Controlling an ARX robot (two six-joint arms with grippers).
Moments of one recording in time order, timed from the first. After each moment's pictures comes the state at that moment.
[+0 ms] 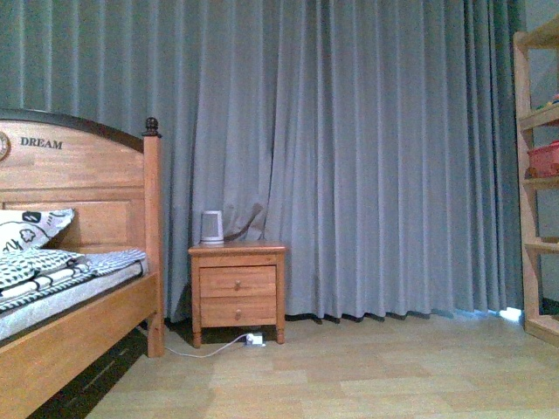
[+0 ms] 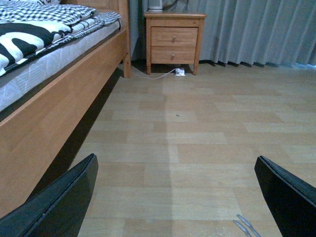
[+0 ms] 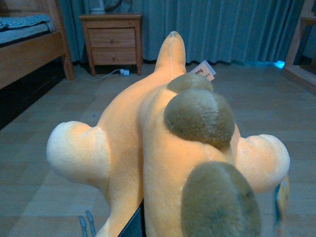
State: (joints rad) left arm 0.00 0.00 0.01 0.00 0.00 -0.01; right arm 0.00 0.01 0.01 0.00 0.00 0.01
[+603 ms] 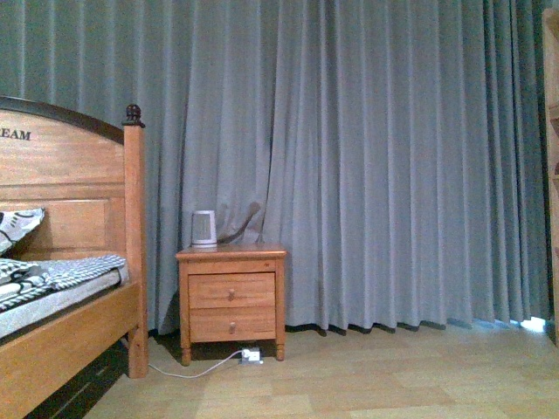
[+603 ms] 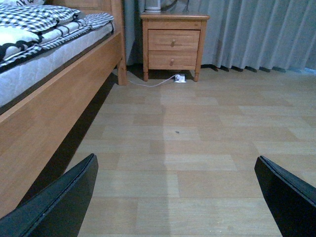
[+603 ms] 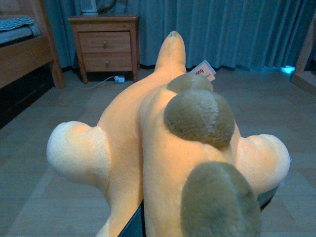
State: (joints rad) left arm 0.00 0.00 0.01 0.00 0.00 -0.01; right arm 0.00 0.01 0.01 0.00 0.00 0.01
